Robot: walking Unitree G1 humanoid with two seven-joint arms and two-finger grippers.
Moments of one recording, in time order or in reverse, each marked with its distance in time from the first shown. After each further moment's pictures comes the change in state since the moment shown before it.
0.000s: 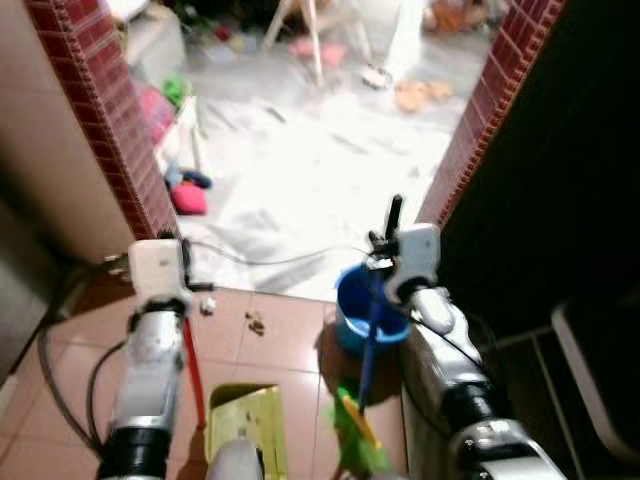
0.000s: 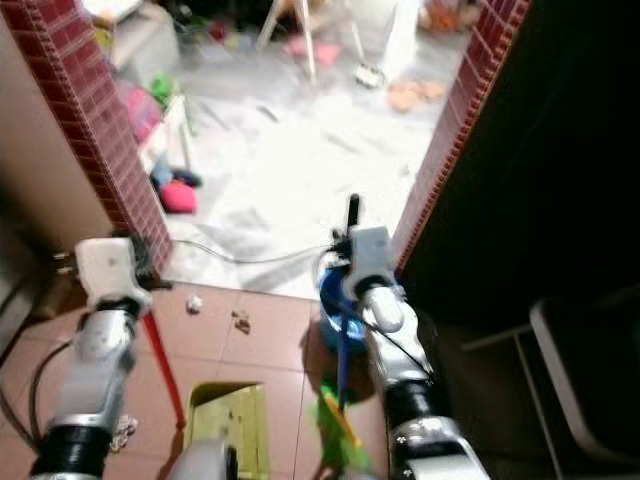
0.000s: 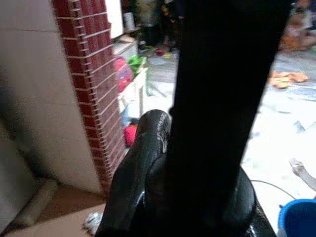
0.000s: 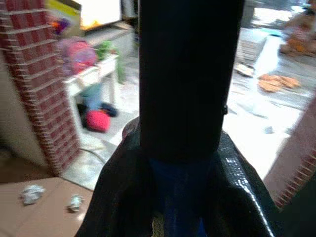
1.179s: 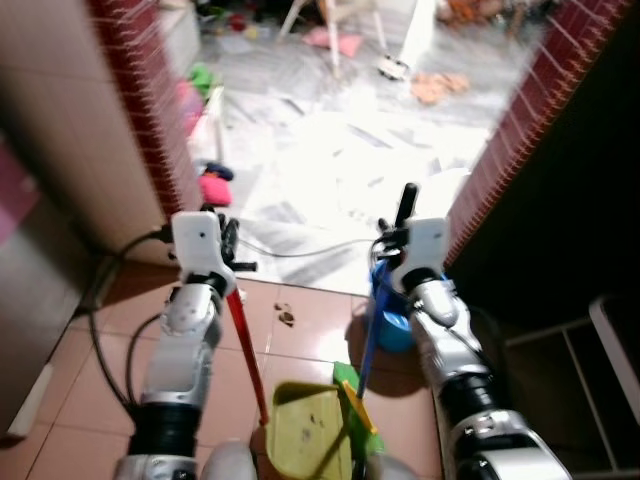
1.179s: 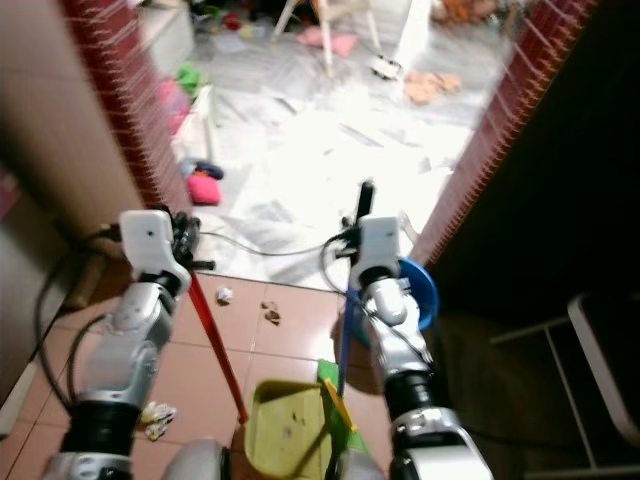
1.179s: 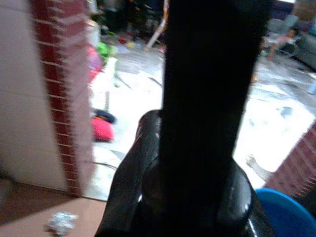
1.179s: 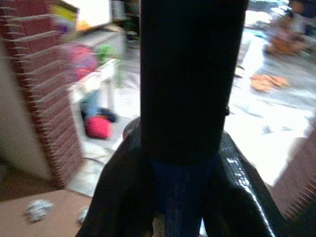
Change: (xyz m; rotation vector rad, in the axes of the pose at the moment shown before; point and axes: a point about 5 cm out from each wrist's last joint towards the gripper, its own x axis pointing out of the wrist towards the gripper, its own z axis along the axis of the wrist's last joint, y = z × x) left arm 0.017 -0.039 0.037 -0.097 -0.002 -0.145; right arm 0.009 -0.003 0.012 0.011 -0.049 -0.070
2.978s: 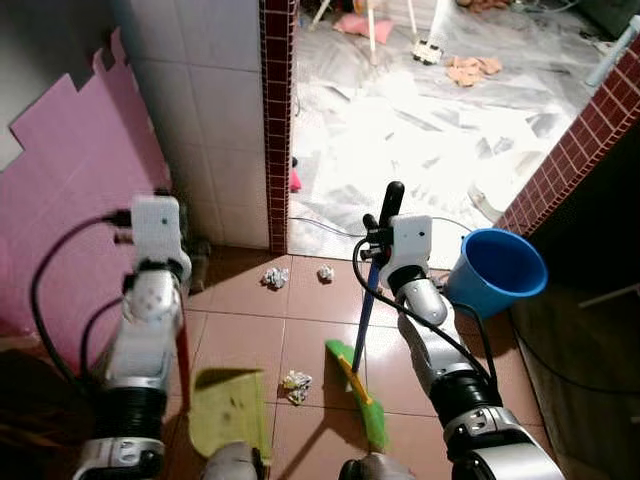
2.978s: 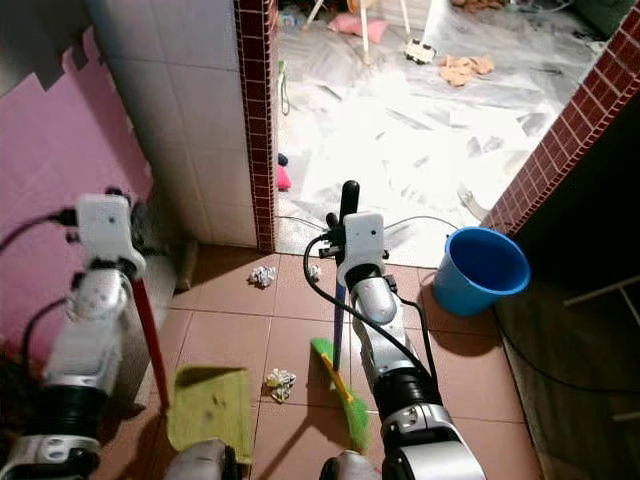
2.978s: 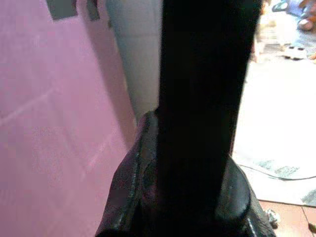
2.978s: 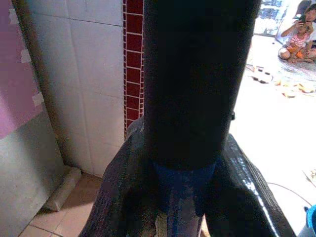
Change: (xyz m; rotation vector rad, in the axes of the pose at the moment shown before) left arm 0.008 0.041 0.004 0.215 -0.038 0.185; right arm 0.001 0.002 0.002 -0.042 -0.035 -0.005
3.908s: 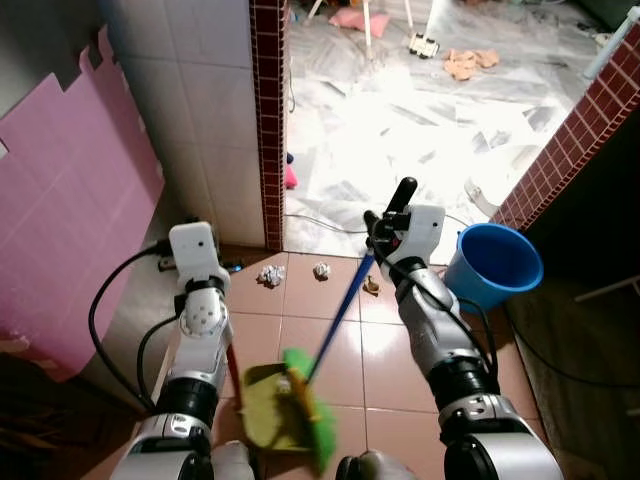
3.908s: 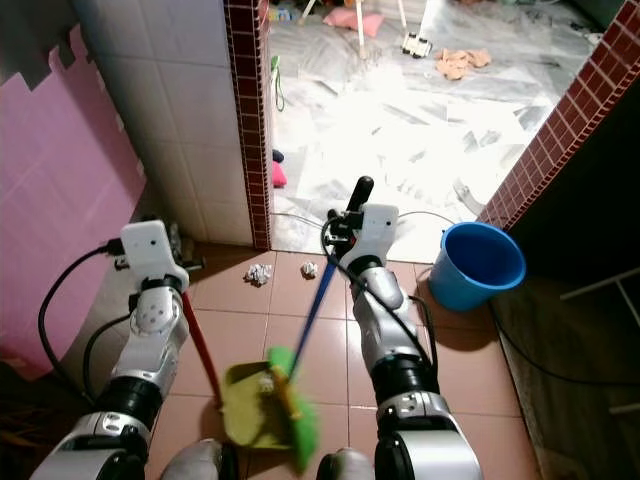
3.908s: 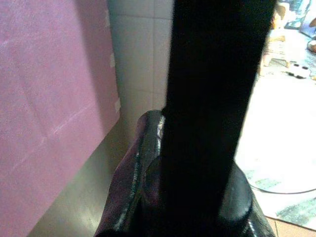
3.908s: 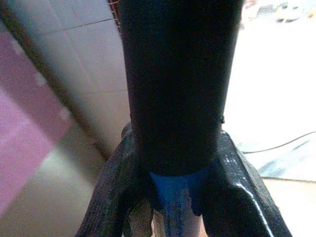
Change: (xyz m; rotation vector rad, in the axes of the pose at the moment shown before) left arm 0.001 -0.049 -0.030 -0.154 -0.002 0.077; right arm 0.011 -0.001 0.004 0.370 0.097 0.051
